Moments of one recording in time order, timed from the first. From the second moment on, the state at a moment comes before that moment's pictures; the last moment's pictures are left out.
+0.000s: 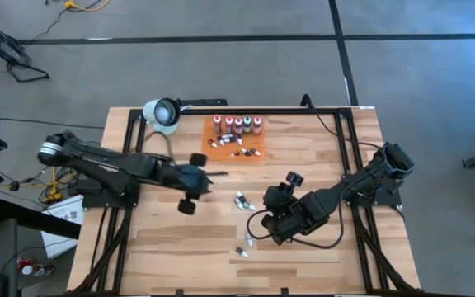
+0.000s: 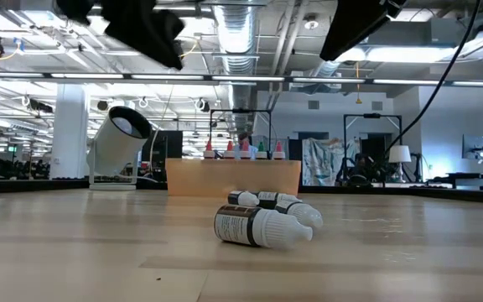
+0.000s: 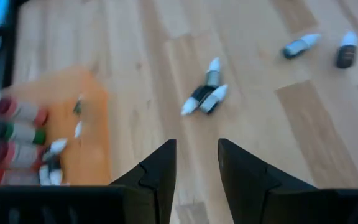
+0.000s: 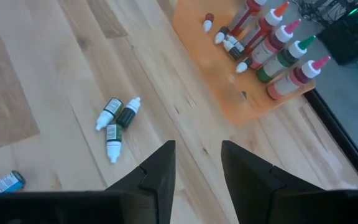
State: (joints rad) left arm -0.18 1.29 1.00 -0.53 -0.18 0.22; right arm 0.51 1.72 1.43 -1.08 0.79 0.77
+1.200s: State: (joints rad) left arm -0.20 0.79 0.28 -0.04 -0.21 -0.31; right arm 0.41 1.87 1.43 -0.83 0.66 0.47
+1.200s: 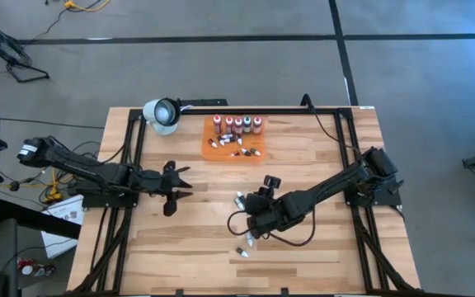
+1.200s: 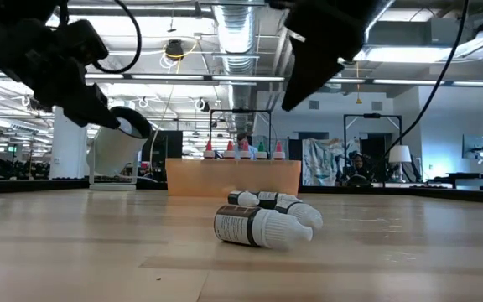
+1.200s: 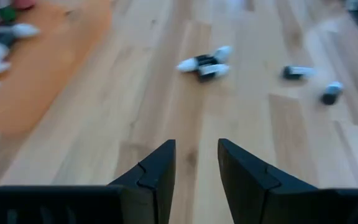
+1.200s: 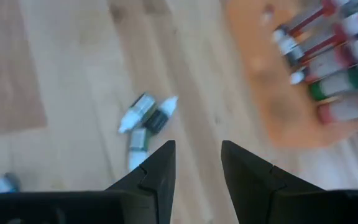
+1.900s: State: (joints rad) left arm -0.21 0.85 0.28 0.06 -0.19 -0.27; right arm 0.33 2.02 1.43 -0.70 0.40 0.34
